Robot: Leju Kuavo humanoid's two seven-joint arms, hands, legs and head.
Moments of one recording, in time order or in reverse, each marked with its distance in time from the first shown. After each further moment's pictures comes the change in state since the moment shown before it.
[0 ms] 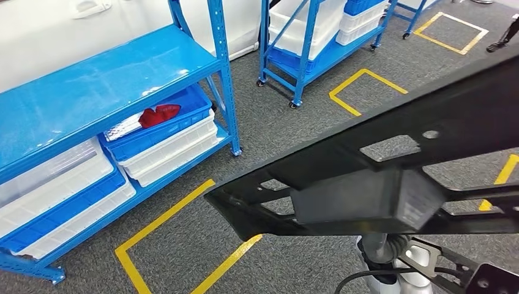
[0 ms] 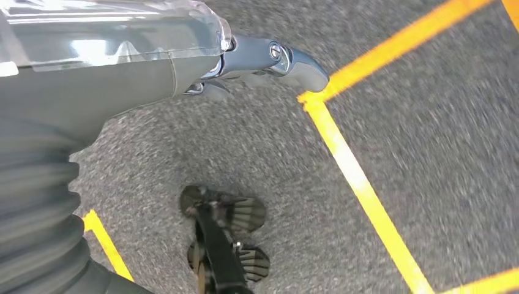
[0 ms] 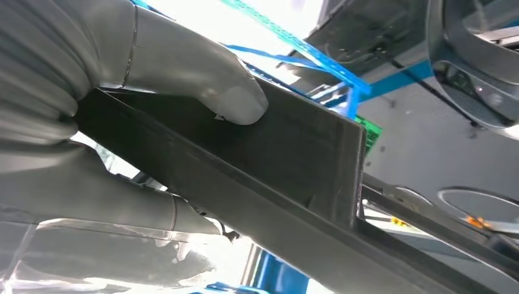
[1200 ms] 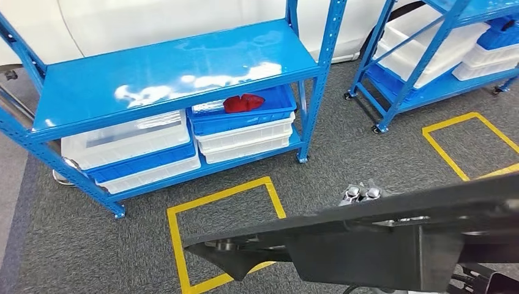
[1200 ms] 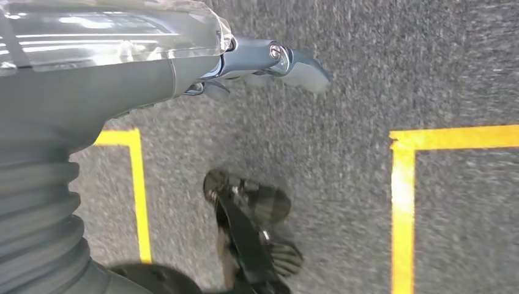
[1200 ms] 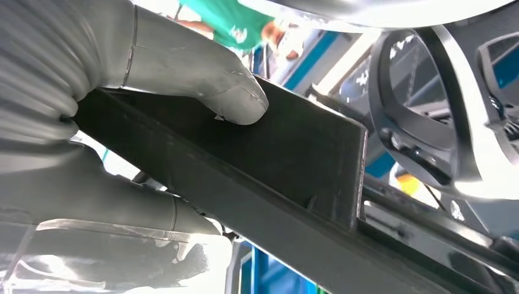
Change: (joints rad) left arm 0.032 -0.055 0.072 -0.001 0.000 0.061 0.094; right arm 0.002 -0.068 0.054 -0.044 -0.109 0.150 -0.001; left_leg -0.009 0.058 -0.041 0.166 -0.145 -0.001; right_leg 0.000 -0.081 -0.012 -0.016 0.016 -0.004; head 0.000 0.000
